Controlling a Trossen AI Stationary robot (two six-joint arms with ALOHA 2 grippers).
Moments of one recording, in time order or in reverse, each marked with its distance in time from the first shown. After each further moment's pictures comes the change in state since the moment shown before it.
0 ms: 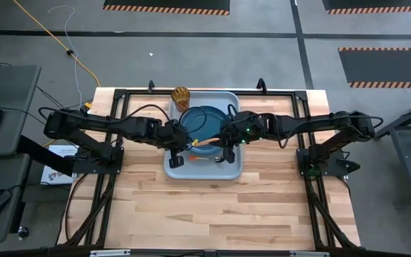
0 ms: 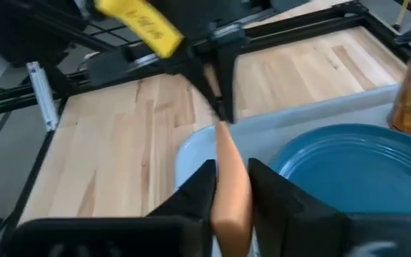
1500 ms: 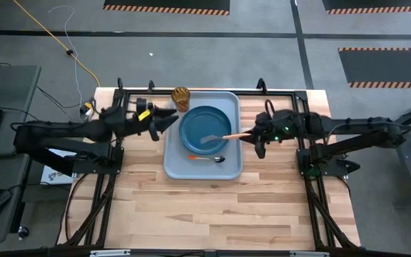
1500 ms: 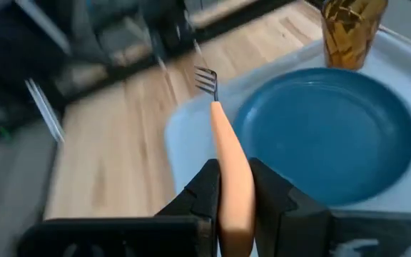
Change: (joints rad) left arm 0.110 -0.564 -0.488 0.970 -0.062 -0.388; right arm -0.025 -0.448 -0.252 -0.197 0.077 0.171
